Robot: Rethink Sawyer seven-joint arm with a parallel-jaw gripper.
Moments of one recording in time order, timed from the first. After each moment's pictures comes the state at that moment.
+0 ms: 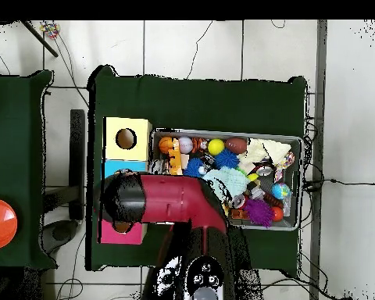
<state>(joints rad) 0.01 -0.85 -0.08 1.73 -0.02 0.71 1.92</state>
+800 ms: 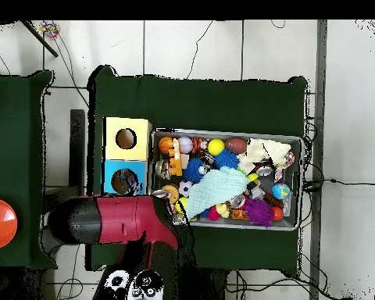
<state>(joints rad) 0.21 -0.79 -0.18 1.78 0.03 0.67 2.13</state>
